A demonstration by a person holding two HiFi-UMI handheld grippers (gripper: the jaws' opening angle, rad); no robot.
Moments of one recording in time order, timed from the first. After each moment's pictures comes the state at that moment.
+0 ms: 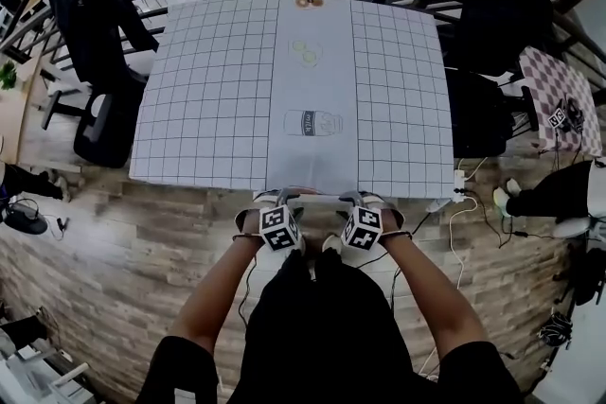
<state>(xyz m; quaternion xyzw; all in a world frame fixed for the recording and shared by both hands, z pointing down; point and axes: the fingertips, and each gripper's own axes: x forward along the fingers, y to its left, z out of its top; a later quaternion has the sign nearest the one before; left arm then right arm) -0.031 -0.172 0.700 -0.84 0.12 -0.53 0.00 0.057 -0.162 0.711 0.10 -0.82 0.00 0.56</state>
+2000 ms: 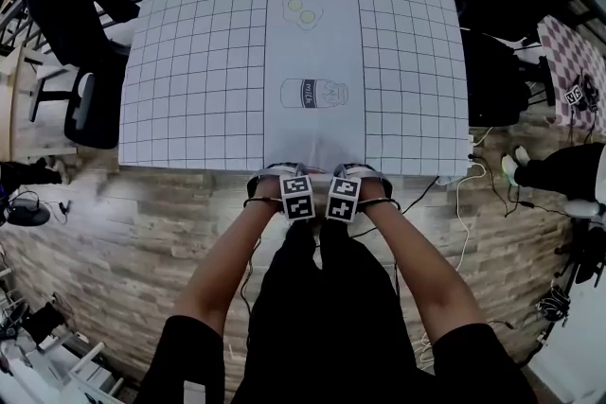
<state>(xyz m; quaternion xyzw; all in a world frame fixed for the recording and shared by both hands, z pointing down) -0.017 -0.172 0.786 -0.78 -0.04 -0.62 -0.02 0.039 -0.173 0.801 0.01 -0.75 0.03 0.66</state>
